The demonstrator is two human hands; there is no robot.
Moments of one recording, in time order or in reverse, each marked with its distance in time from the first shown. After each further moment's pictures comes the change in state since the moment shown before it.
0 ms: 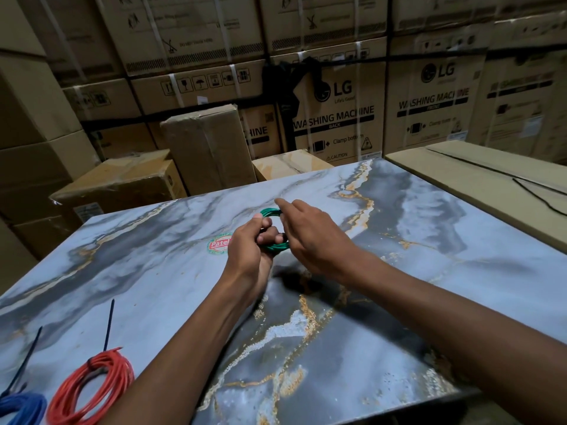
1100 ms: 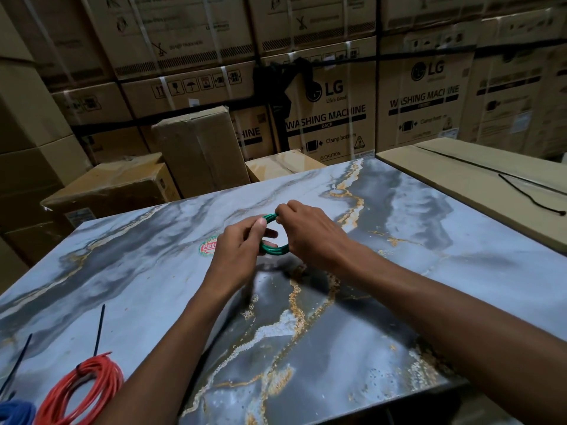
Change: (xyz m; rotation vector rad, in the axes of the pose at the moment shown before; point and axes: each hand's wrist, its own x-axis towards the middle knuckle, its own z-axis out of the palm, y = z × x) left_hand 0.004 0.007 -0.025 1.059 -0.097 0.321; right_hand 0.004 0.006 -0.010 -0.202 -0.146 0.052
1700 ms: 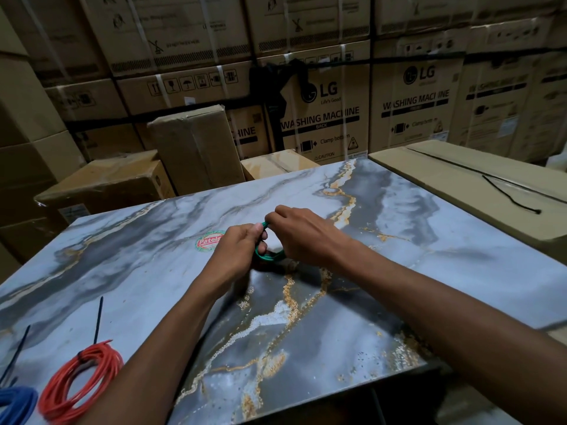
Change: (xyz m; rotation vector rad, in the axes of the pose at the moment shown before) left_hand 0.004 -0.009 0.001 -0.035 -0.122 -0.164; right_hand -0.006 0.004 0.000 -0.111 -0.046 -0.186
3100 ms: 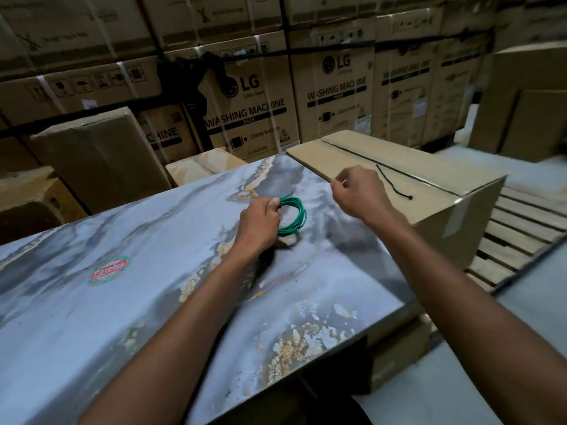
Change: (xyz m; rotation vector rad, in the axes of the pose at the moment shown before) left_hand 0.059 0.092 0.184 0.262 -0.004 0.099; right_hand -0.133 0.180 -0.079 0.187 0.281 0.995
